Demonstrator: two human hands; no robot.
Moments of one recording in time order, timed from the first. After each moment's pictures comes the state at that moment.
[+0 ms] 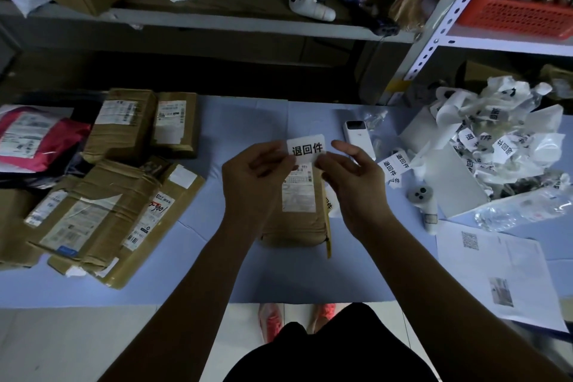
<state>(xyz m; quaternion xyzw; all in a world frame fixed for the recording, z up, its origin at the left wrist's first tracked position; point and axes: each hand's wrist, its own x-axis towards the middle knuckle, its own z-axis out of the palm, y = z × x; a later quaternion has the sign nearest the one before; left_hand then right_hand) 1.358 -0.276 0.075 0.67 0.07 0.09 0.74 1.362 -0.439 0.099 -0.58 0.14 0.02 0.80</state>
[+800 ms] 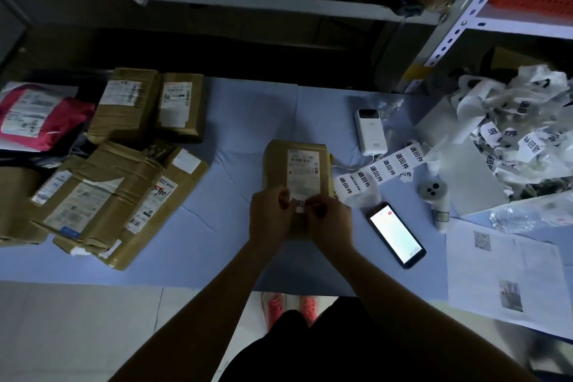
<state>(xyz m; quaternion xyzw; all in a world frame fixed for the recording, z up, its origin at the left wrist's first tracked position) 1.339 -0.301 -0.023 0.89 0.09 0.01 0.45 1.335 -0.429 -0.028 -0.90 0.14 0.06 0.40</state>
